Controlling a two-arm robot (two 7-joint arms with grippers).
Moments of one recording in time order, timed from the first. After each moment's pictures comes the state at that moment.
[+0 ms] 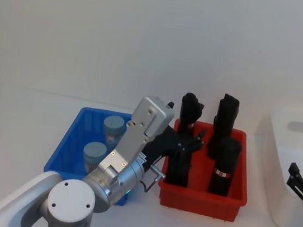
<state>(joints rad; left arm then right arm) -0.24 0.38 0.45 -1.63 -0.20 0.01 -0.01 -0.01 0.34 -0.23 -1.77 0.29 0.03 0.07</state>
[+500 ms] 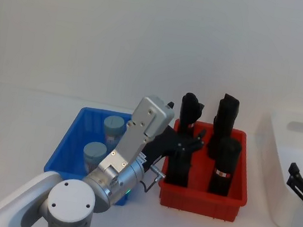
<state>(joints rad) -0.24 0.38 0.45 -1.63 -0.20 0.01 -0.01 -0.01 0.34 -0.23 -1.77 0.29 0.03 0.07</state>
